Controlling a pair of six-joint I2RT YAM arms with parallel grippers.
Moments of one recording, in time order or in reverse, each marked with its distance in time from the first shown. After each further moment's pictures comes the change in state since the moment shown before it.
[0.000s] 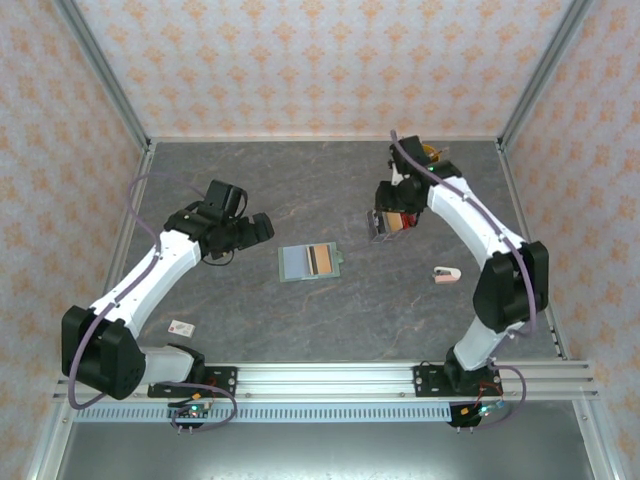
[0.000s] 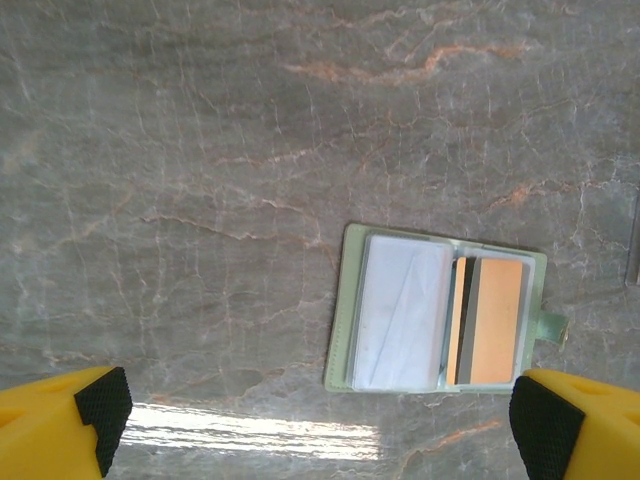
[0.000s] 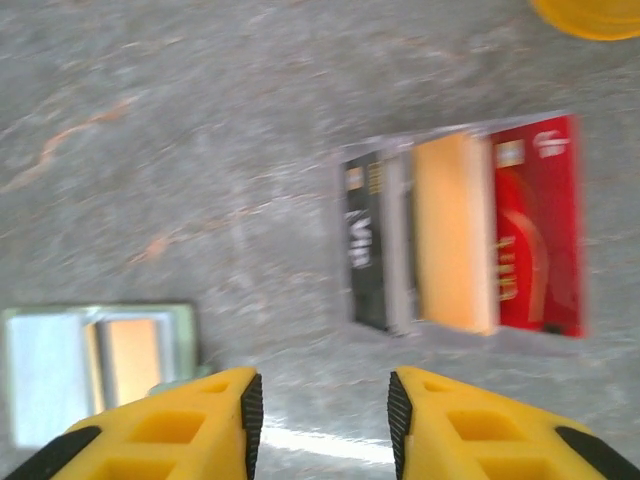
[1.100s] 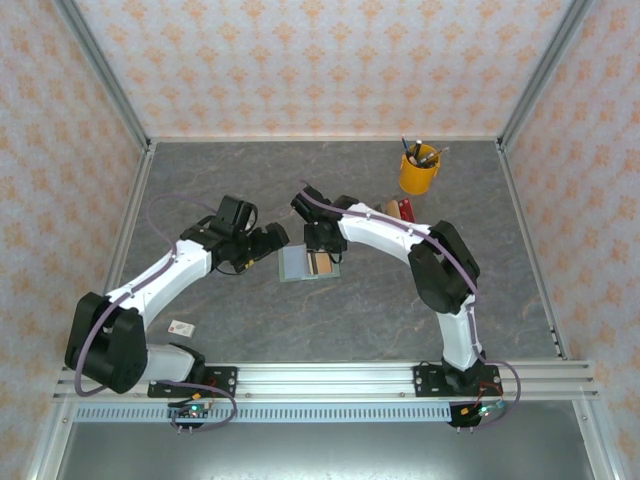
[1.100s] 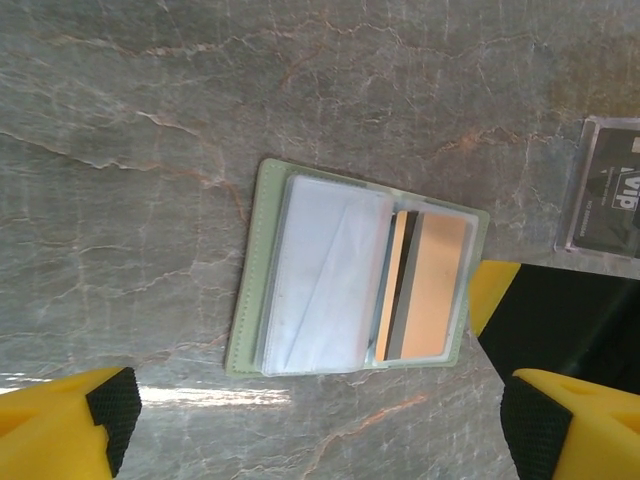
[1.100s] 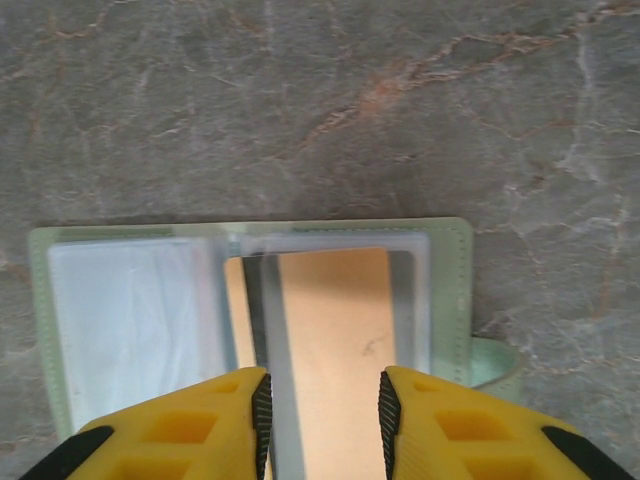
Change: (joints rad) left arm -0.044 0.043 -0.164 0.257 0.180 -0.159; right arm 0.416 0.353 0.110 0.060 0.173 0.352
